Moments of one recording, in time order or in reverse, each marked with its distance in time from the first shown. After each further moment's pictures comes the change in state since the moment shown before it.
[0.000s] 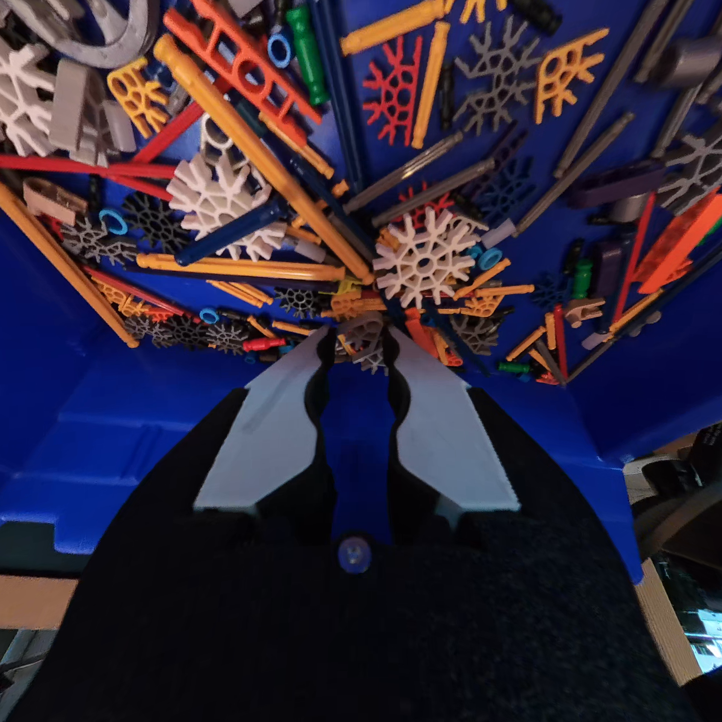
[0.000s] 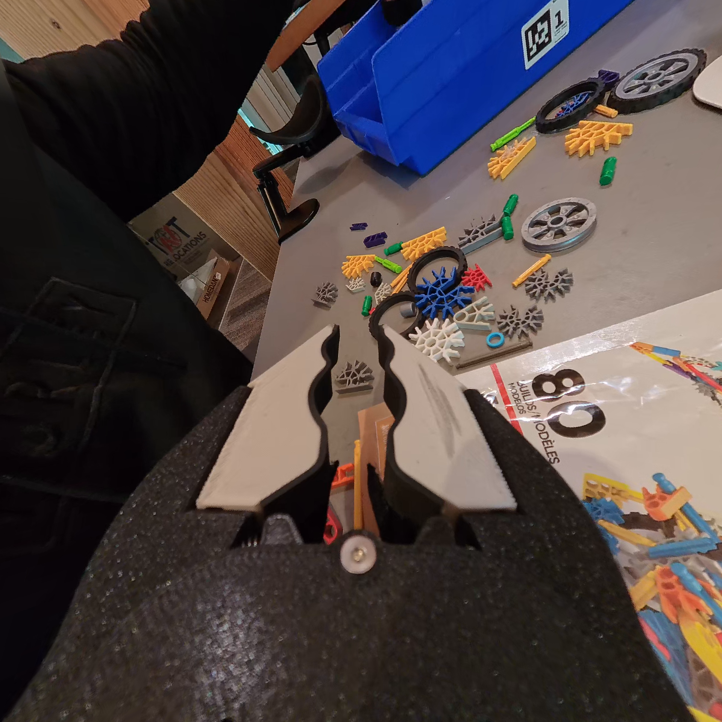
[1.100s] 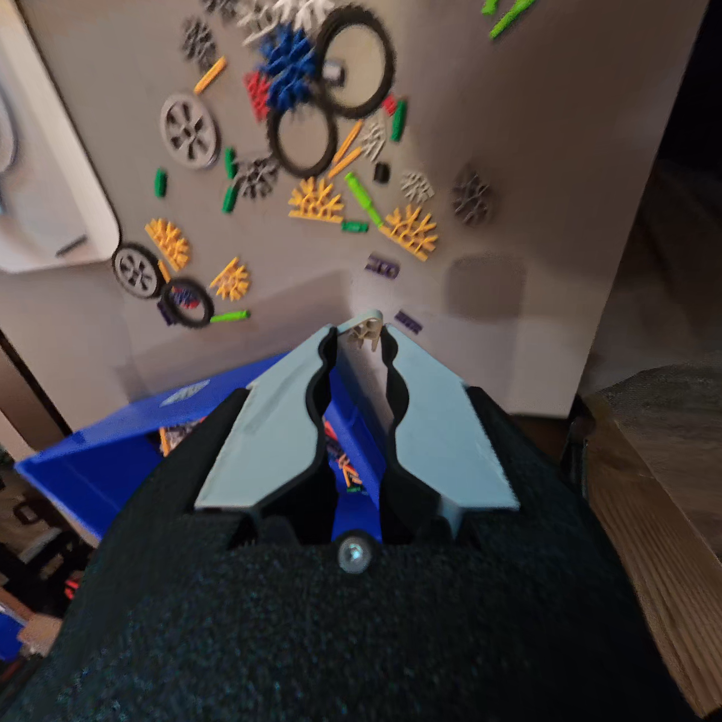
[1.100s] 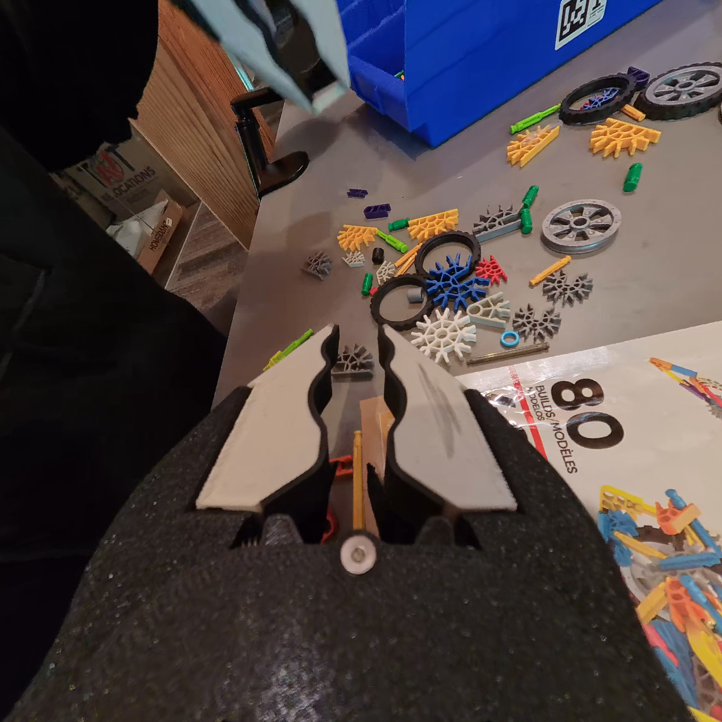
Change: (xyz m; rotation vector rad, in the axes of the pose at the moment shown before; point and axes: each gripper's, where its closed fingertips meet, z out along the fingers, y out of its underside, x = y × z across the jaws) left arm 0.217 -0.125 -0.130 0.427 -0.234 0.507; right arm -0.007 0.015 0.010 -0.089 0.070 -0.152
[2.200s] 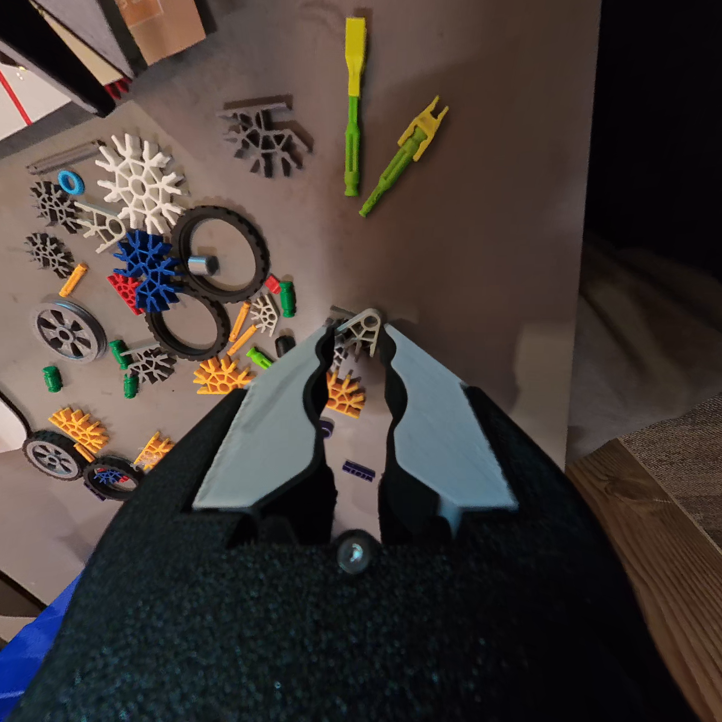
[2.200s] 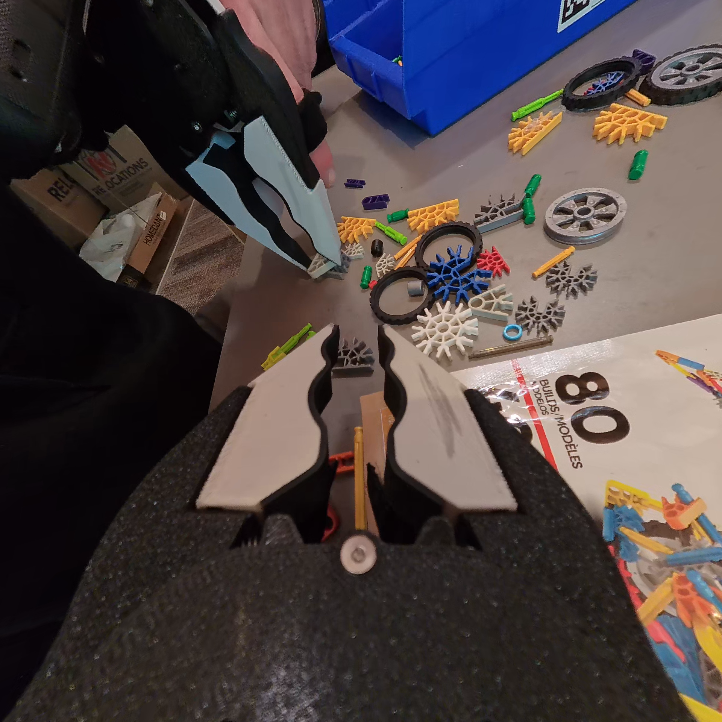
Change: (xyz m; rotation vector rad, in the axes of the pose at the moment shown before) left arm 0.053 -0.070 0.073 0.060 0.111 0.152; right arm 0.000 0.004 0.001 -0.021 0.011 0.005
